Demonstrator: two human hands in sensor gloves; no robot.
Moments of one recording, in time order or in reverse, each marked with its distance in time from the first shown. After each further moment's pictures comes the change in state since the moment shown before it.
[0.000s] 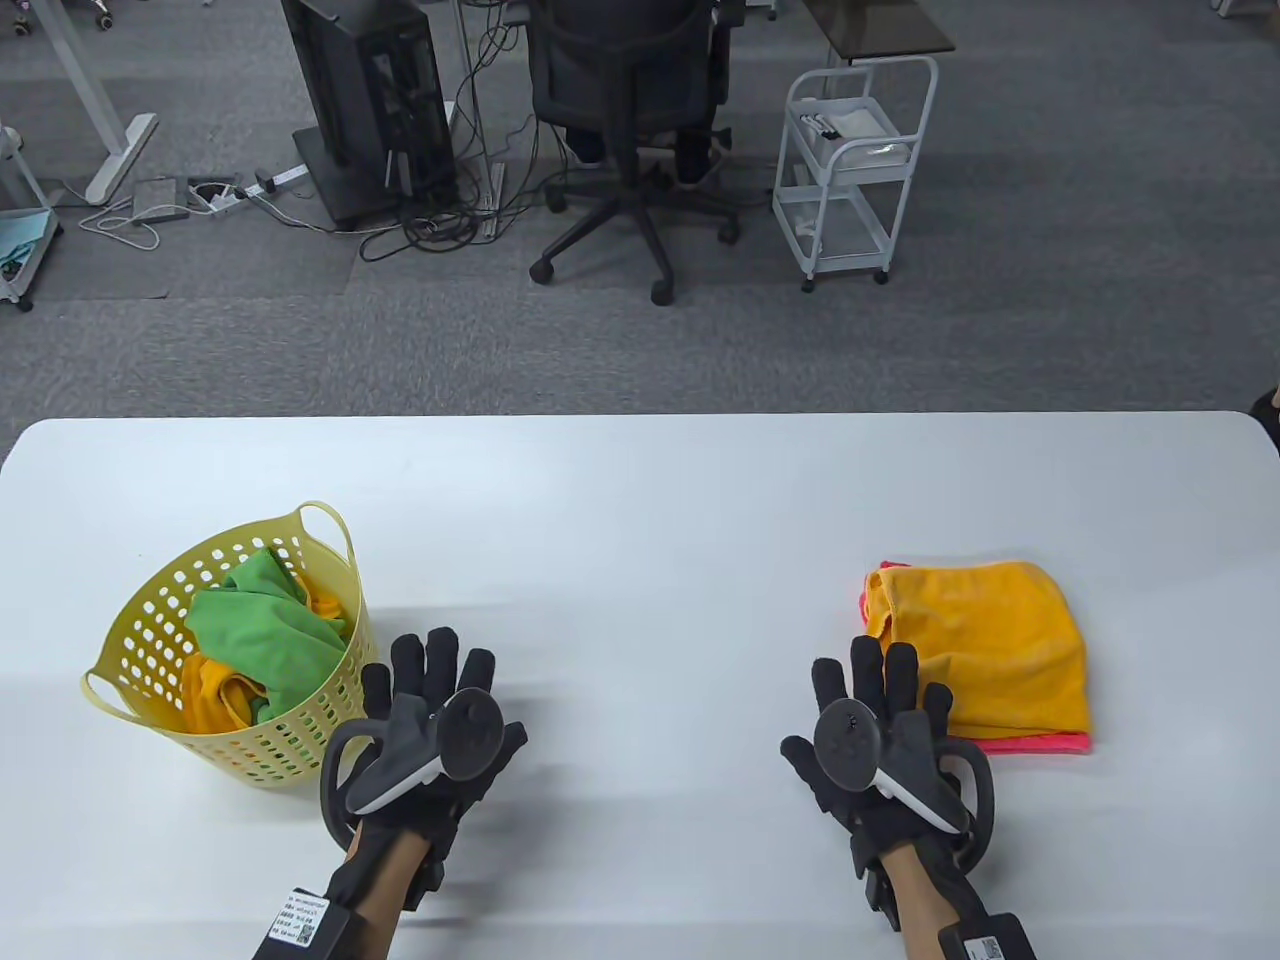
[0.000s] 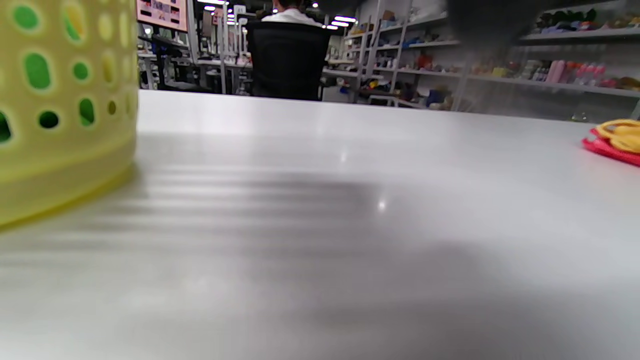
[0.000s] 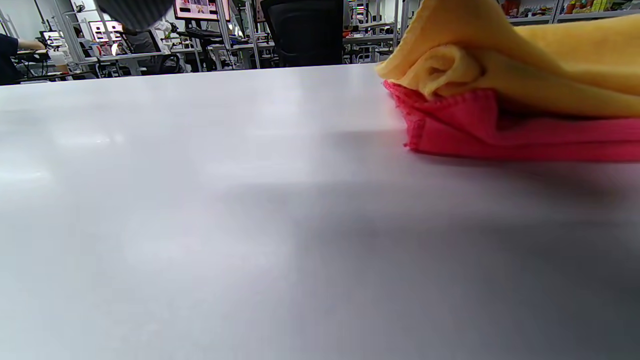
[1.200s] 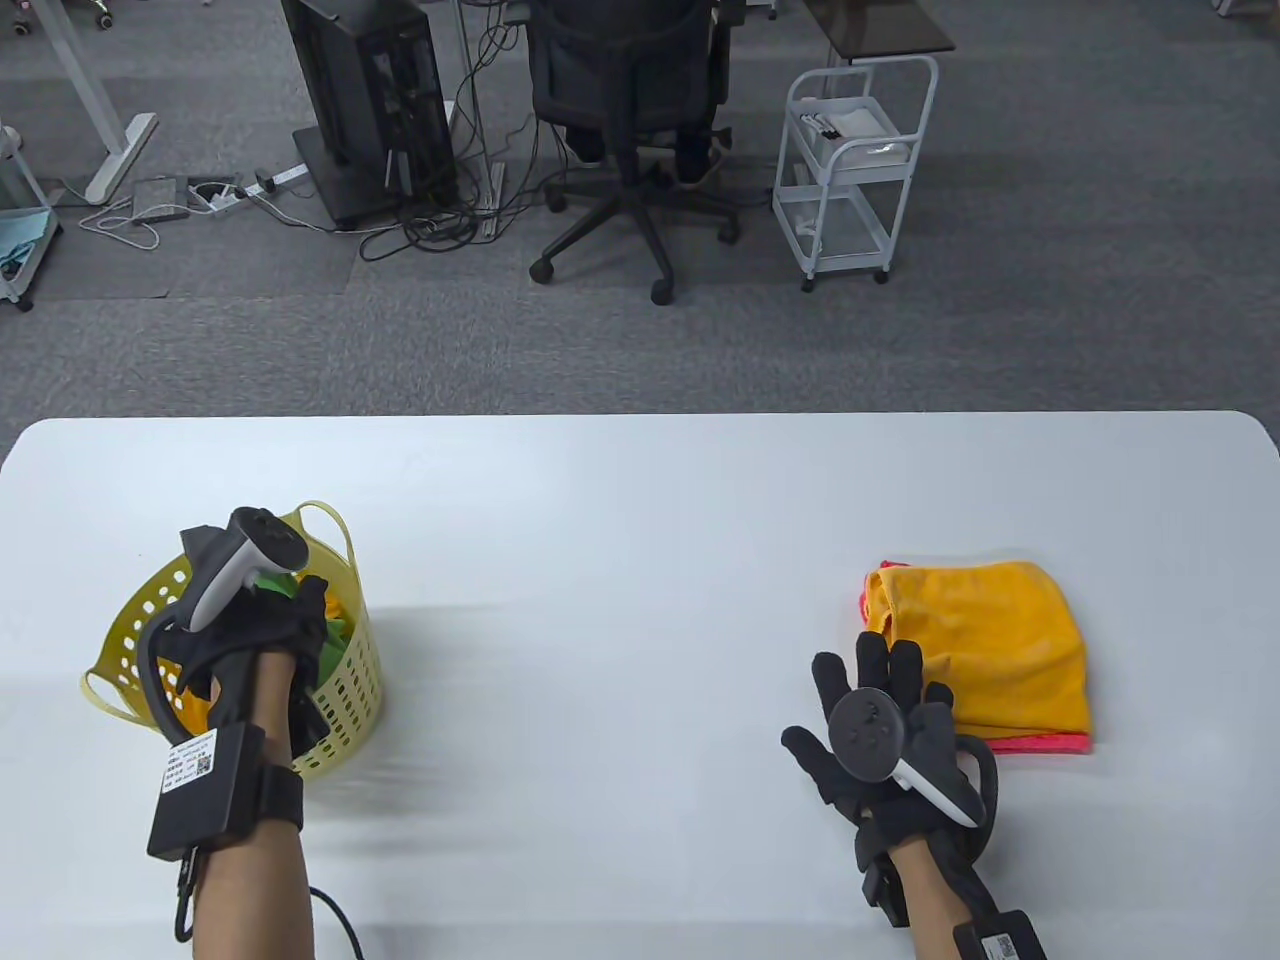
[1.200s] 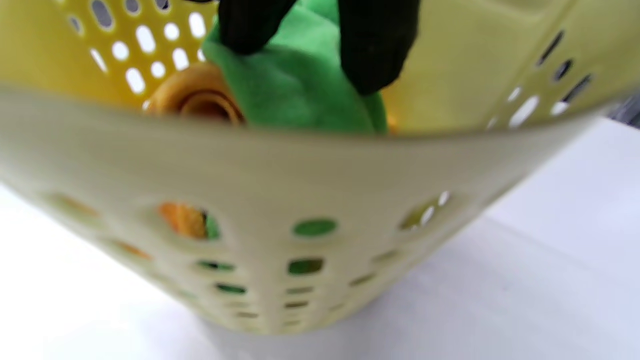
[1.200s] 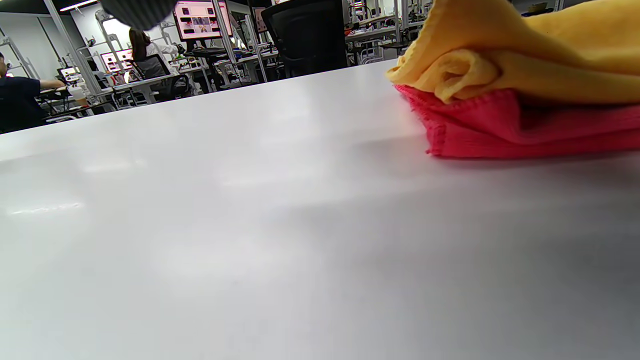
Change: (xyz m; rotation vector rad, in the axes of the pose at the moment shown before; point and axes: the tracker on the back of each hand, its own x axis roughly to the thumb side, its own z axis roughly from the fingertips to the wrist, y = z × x) left_hand -0.145 0.091 -0.040 -0.423 0.700 0.283; right_hand -0.006 -0.010 0.002 -0.001 -0.019 -0.115
